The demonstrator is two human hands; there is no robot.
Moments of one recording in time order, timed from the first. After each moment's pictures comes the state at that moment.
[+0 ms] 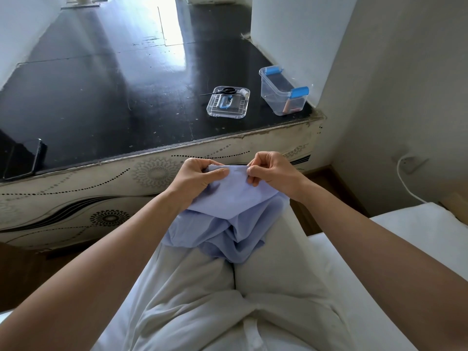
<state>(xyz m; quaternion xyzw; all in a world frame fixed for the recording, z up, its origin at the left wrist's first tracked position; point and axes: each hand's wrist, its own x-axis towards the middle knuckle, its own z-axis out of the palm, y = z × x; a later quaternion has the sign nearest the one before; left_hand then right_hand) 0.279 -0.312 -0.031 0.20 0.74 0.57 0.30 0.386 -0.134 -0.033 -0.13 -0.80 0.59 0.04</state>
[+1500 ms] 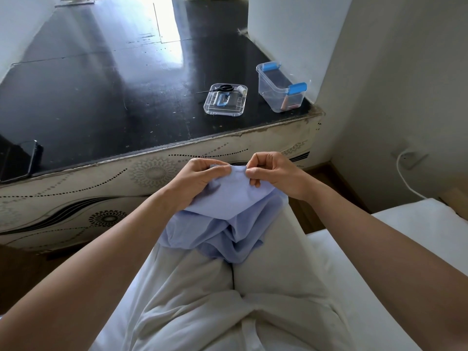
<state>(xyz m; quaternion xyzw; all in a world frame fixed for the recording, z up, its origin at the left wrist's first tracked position) 0.282 -0.309 -0.026 0.23 0.69 0.57 0.37 0.395 -0.120 -0.035 -0.04 -0.79 0.61 0.00</state>
